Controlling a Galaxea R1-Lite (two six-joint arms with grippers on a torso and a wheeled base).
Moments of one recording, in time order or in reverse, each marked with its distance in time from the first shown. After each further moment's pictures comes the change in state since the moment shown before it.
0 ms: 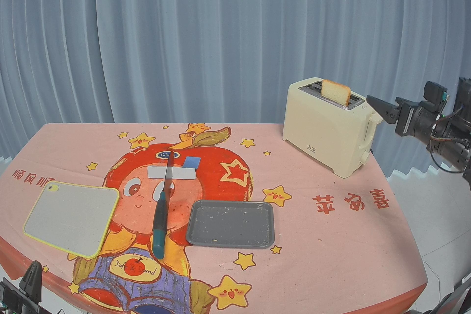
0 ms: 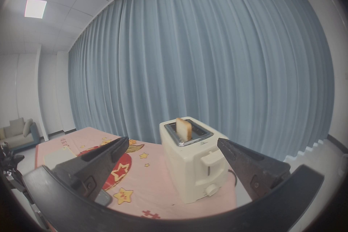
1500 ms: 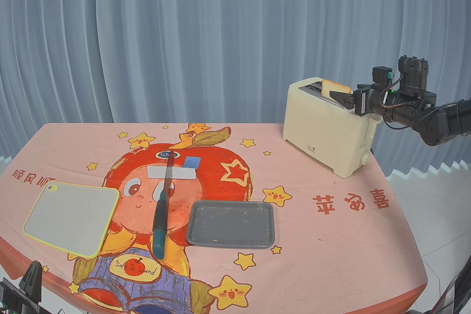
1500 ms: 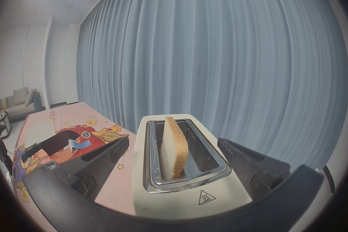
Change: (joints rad) left arm 0.000 0.000 0.000 0.000 0.000 0.000; right arm -0.060 0.451 -0.543 0.223 0.150 -0.207
